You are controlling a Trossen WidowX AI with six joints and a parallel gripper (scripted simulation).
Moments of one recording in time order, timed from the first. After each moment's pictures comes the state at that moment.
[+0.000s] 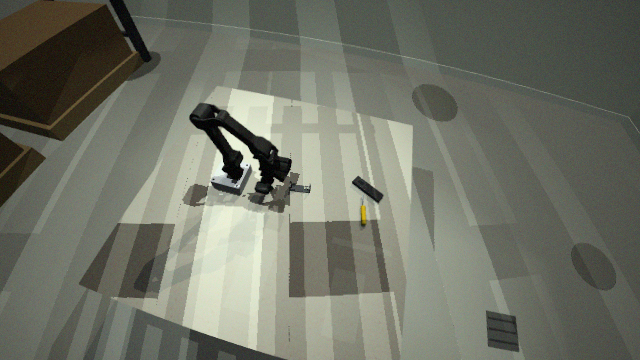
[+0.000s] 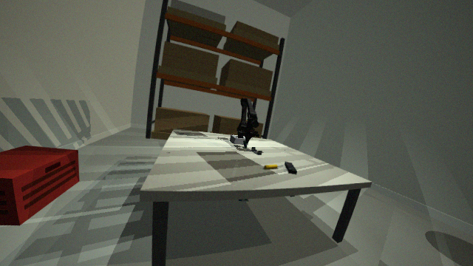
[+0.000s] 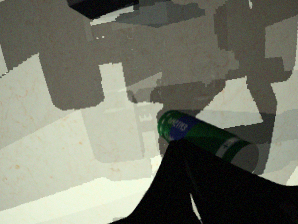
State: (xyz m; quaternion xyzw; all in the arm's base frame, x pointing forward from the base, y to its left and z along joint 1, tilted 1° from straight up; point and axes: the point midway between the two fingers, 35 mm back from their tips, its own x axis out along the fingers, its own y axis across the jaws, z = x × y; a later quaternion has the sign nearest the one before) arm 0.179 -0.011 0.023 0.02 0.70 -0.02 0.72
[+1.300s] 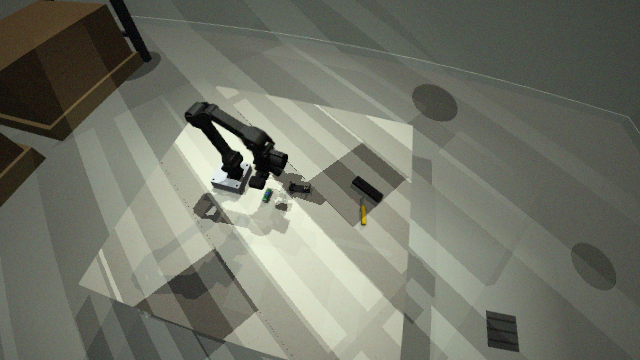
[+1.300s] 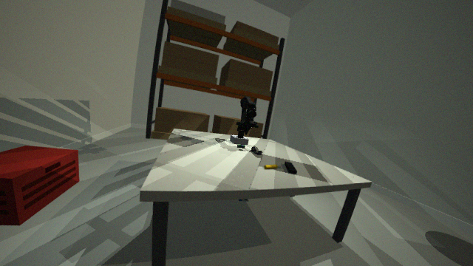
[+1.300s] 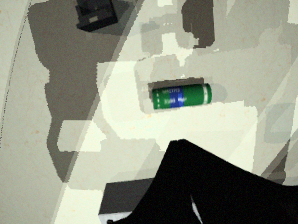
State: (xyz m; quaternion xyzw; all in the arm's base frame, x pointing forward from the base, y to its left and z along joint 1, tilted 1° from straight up) arm 0.172 -0.034 0.100 0.02 0.70 -0.02 0.72
